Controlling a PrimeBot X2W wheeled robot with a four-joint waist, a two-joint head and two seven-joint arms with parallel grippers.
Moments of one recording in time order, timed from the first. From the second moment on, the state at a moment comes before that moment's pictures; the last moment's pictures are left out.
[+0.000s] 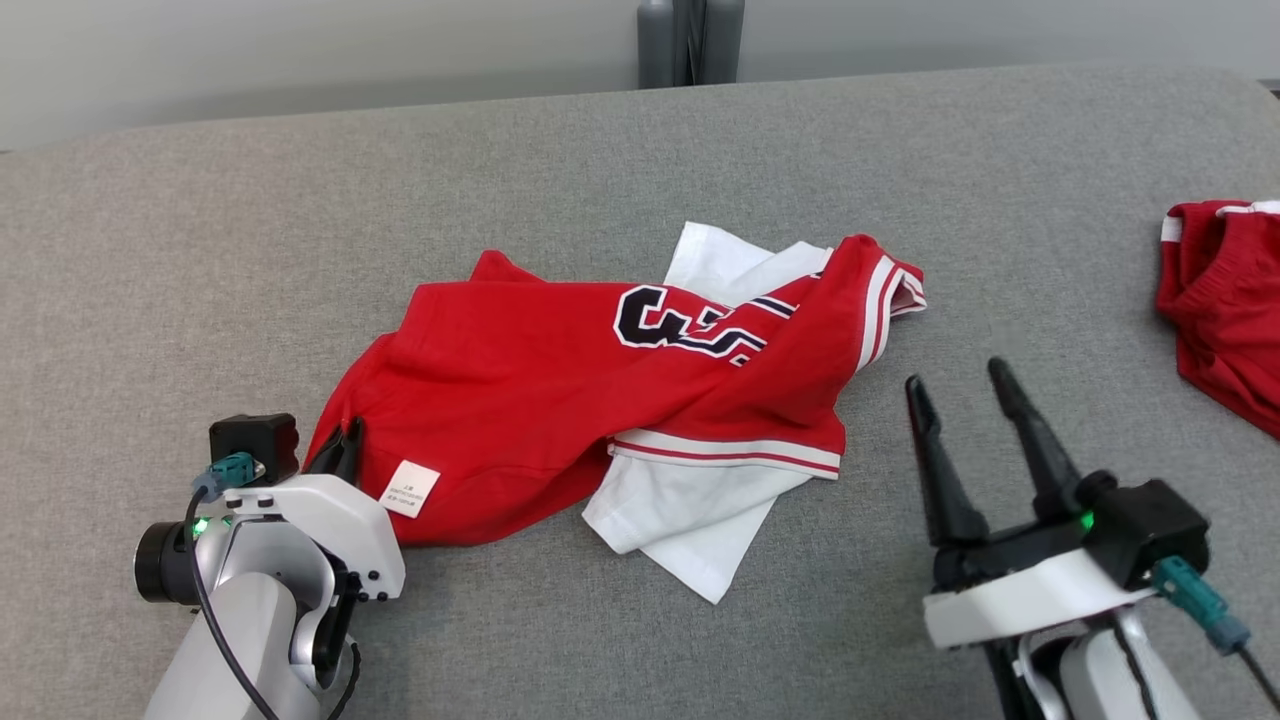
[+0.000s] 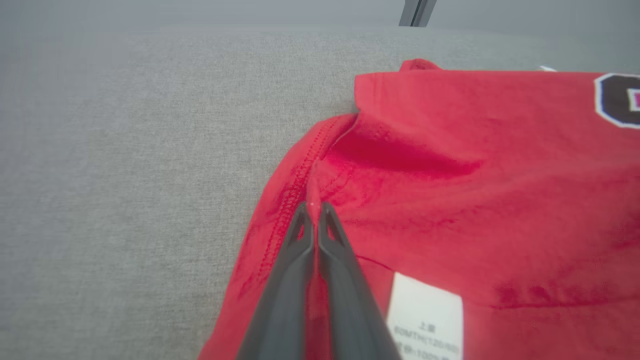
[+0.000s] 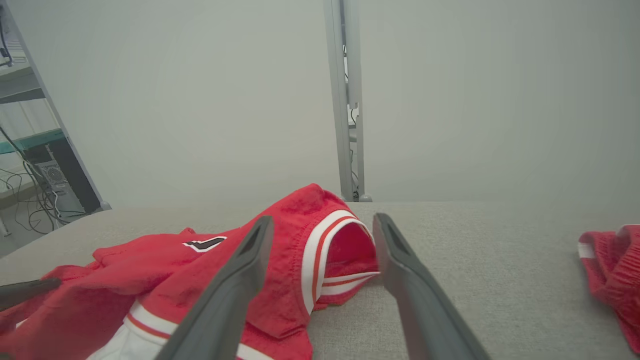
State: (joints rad) left arm -0.39 0.15 -0.19 0.61 -0.36 0.01 0.02; right arm -0.17 -0.05 0.18 0.11 0.20 0.13 -0.26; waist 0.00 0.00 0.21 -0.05
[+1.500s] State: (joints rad) left arm -0.39 0.13 -0.24 0.61 -0.39 0.01 -0.04; right arm -0.22 -0.10 0.60 0.46 0.51 0.13 -0.03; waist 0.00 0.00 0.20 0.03
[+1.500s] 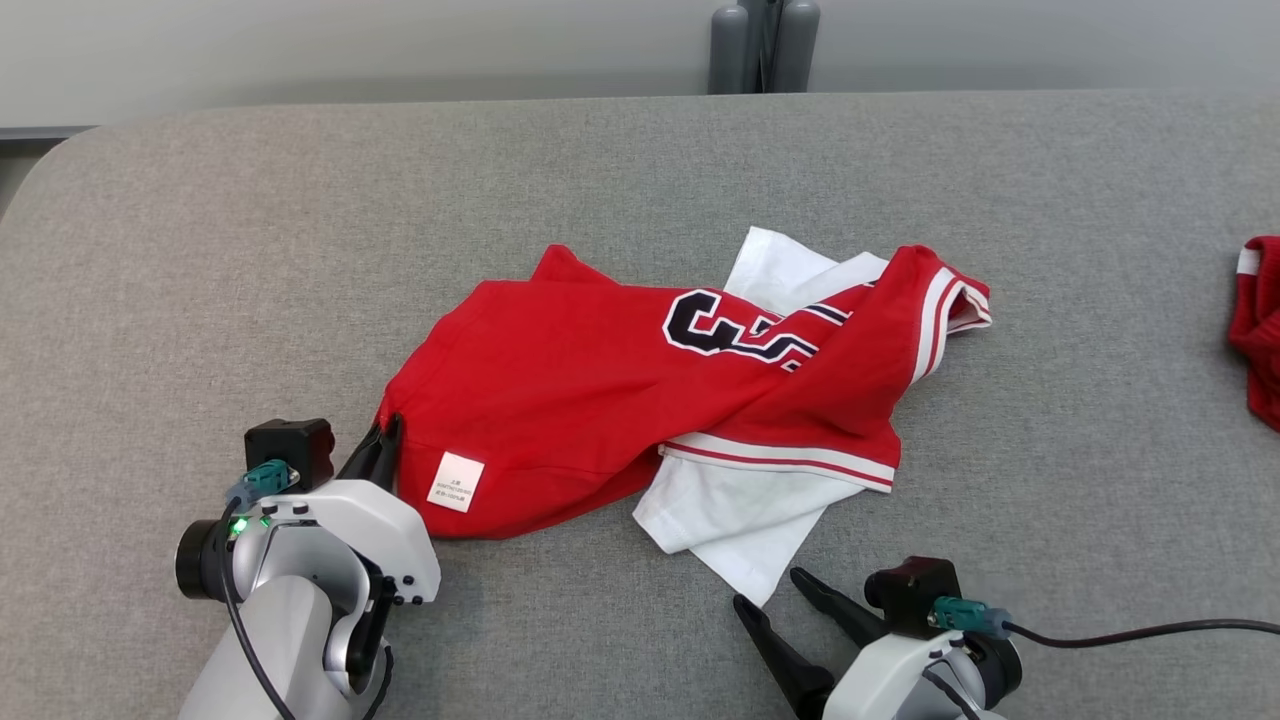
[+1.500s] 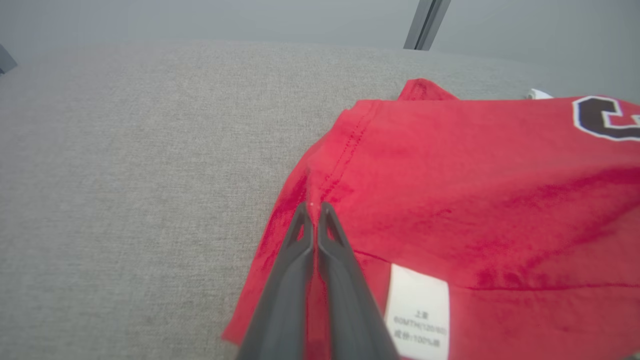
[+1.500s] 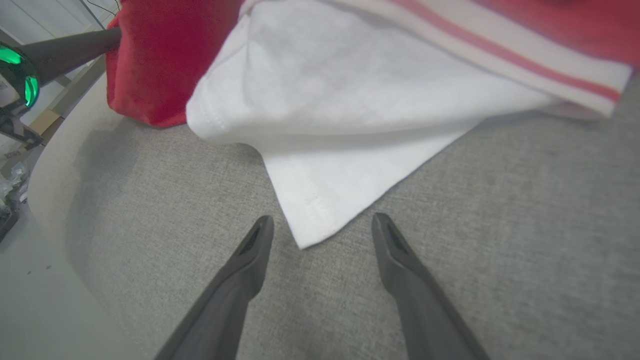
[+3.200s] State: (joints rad) left arm -0.39 0.15 -0.24 0.60 -0.45 0.03 -0.15; right arm -0.23 -0.18 0.38 0.33 0.45 0.13 -0.08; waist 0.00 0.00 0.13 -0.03
